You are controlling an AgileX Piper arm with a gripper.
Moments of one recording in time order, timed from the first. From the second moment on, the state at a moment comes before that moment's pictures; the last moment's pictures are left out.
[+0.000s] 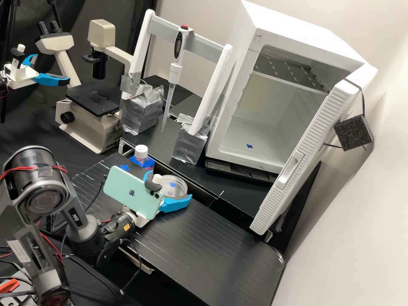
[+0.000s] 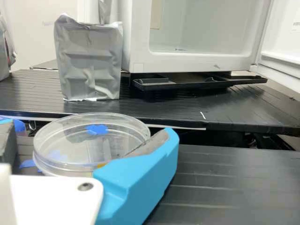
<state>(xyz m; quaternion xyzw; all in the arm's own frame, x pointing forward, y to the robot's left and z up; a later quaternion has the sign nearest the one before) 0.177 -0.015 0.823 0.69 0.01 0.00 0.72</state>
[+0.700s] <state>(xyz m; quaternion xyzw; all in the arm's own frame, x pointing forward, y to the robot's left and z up) 0.178 -0.016 0.824 0.70 0.01 0.00 0.71</state>
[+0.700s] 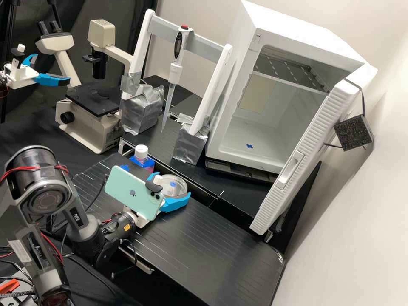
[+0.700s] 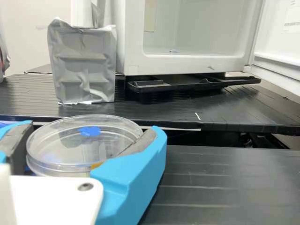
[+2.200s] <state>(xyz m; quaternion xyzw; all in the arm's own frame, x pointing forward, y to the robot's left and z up) 0.360 -0.025 0.951 0.72 -0.11 0.14 0.67</state>
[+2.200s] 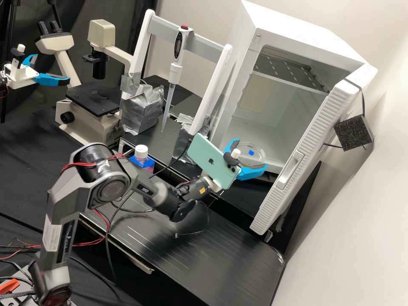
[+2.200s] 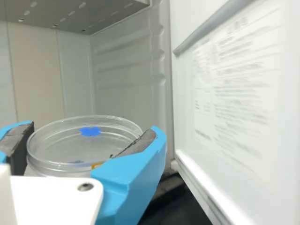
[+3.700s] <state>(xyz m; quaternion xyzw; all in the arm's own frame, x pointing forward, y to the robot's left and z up) 0.501 -0.029 0.932 0.72 -0.01 0.04 0.69</state>
